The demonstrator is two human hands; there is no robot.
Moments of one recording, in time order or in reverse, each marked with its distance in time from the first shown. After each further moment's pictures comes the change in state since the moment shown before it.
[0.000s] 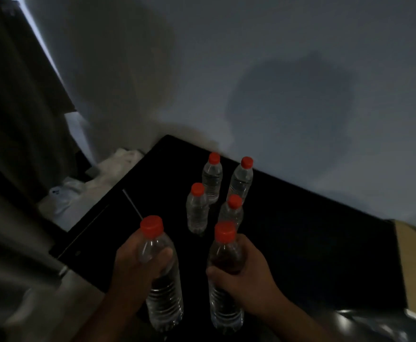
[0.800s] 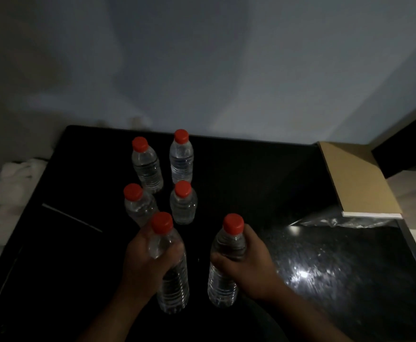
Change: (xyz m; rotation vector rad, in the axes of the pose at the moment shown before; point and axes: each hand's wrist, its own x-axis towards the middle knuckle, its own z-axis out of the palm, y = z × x) left_hand 0.053 -0.042 0.069 -0.039 -0.526 -0.074; right_hand -0.009 0.049 -0.019 0.018 0.450 0.183
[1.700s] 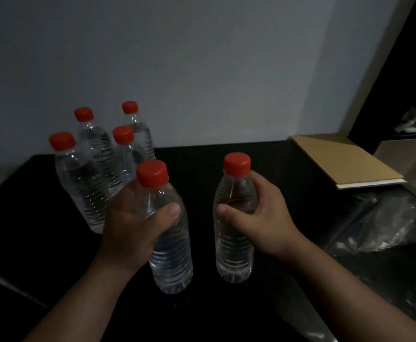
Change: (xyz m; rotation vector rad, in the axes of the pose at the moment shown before) left_hand -0.007 -0.087 0.065 0.013 -0.162 0.664; right_hand -0.005 0.099 -0.049 -0.013 0.131 -0.632
